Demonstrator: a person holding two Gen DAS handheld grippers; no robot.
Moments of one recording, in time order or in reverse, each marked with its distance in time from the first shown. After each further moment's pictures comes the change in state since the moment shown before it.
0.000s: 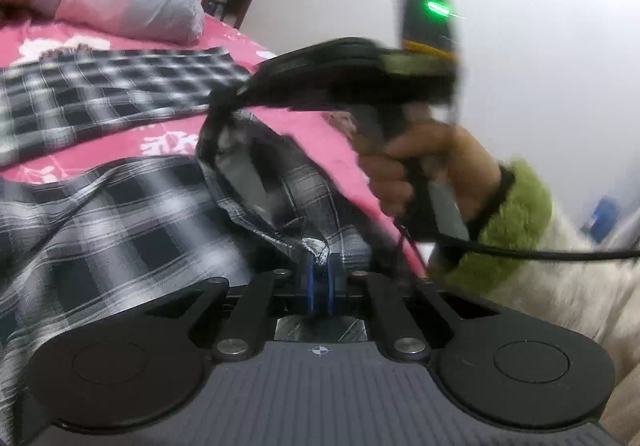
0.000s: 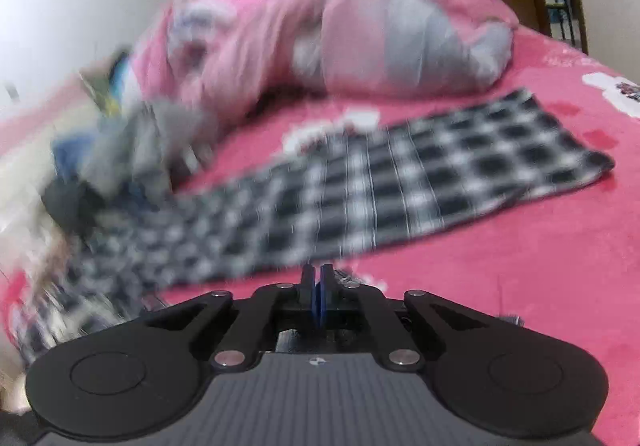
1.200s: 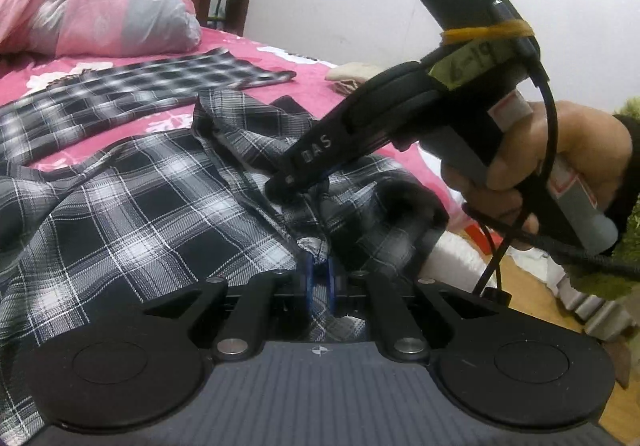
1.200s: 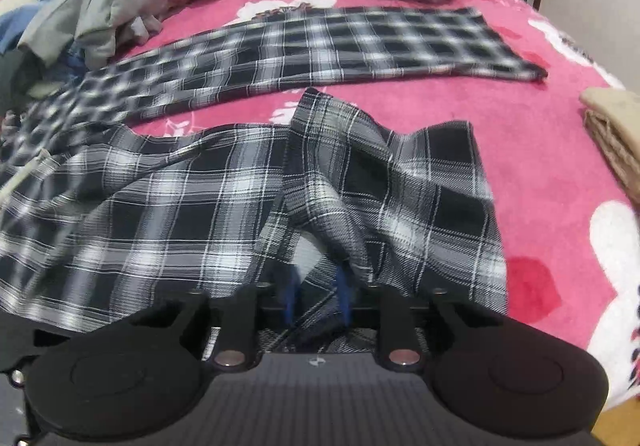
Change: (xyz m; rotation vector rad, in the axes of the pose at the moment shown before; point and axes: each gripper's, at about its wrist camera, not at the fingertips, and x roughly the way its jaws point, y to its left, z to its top) left arm 0.004 -0.021 -0.041 0.143 -0.020 0.100; right arm -0.032 0.060 -0.073 -0.048 0.209 -0.252
